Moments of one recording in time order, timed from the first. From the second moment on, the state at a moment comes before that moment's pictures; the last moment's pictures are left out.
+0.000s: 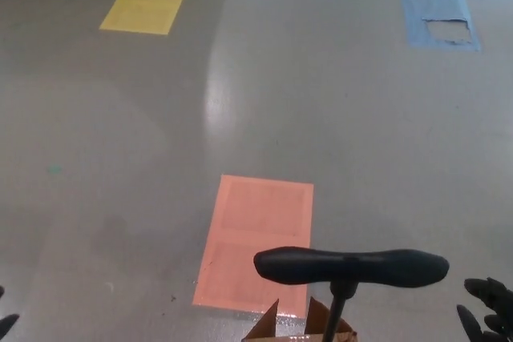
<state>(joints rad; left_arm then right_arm) -0.35 0.64 -0.04 1.20 0.19 -0.18 -0.14 -0.36 -0.40 0.12 1.11 -0.23 -0.15 0.06</state>
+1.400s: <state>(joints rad) -0.37 0.64 -0.02 1.22 0.18 -0.25 -0.15 -0.21 -0.41 -0.28 0.02 -0.12 -0.23 -0.08</state>
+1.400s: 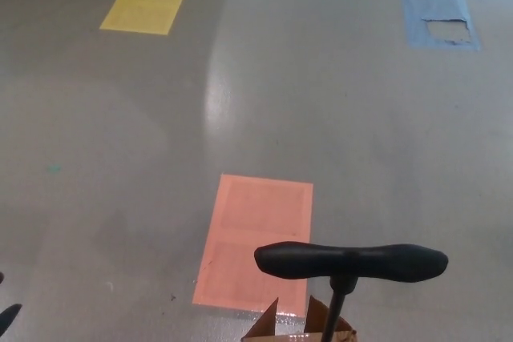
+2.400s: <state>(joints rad) -0.39 0.64 -0.03 1.22 0.18 -0.25 -0.16 -0.75 -0.75 -0.07 -0.67 0.01 0.17 0.12</state>
